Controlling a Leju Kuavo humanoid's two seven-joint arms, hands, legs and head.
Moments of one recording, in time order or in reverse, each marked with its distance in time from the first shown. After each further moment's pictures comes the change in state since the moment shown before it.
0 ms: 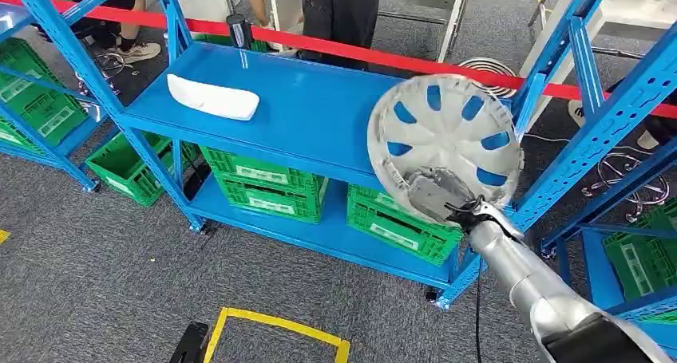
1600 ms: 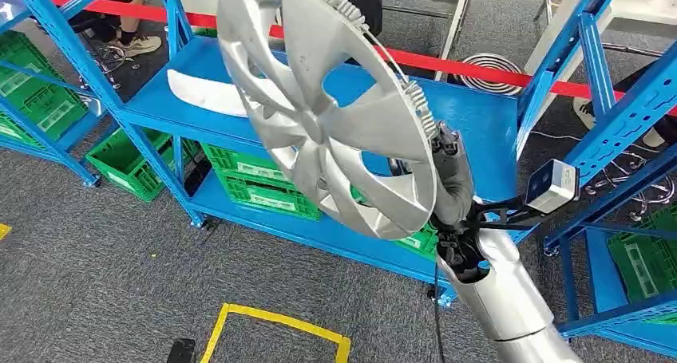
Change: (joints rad) left arm 0.060 -0.027 0.064 0.023 0.075 0.112 -0.159; right arm 0.270 0.061 -0.139 -0.938 -0.857 0.517 -0.070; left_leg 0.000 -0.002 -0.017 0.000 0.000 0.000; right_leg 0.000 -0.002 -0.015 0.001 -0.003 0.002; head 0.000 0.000
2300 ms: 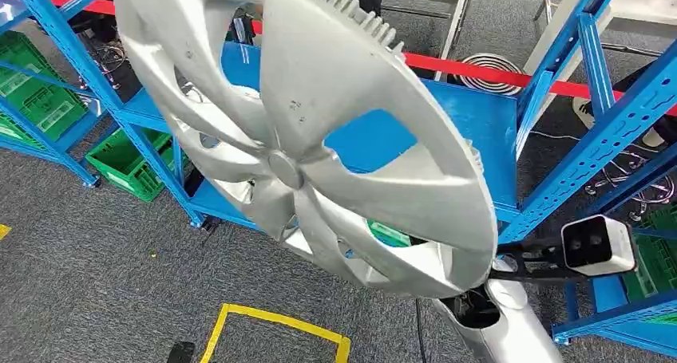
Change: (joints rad) left arm 0.011 0.002 0.002 0.007 0.015 -0.010 -0.058; right arm 0.138 -0.016 0.067 -0.312 -0.080 0.055 -0.018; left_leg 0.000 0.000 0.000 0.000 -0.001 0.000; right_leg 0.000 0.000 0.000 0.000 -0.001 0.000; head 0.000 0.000
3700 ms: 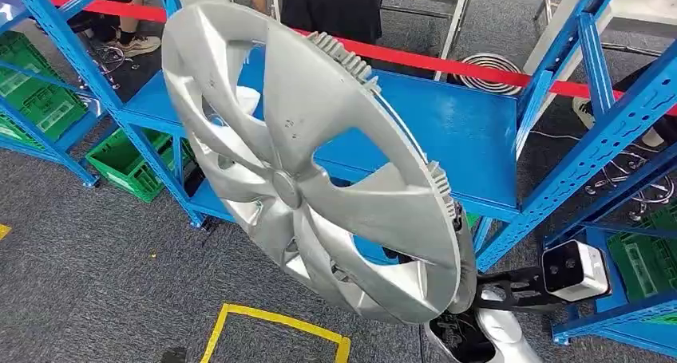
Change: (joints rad) left arm 0.014 -0.037 0.084 0.006 0.077 -0.032 -0.045; right arm 0.113 -0.027 0.060 -0.046 0.009 -0.129 0.023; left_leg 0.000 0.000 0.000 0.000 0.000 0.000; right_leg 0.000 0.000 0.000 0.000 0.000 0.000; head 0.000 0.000
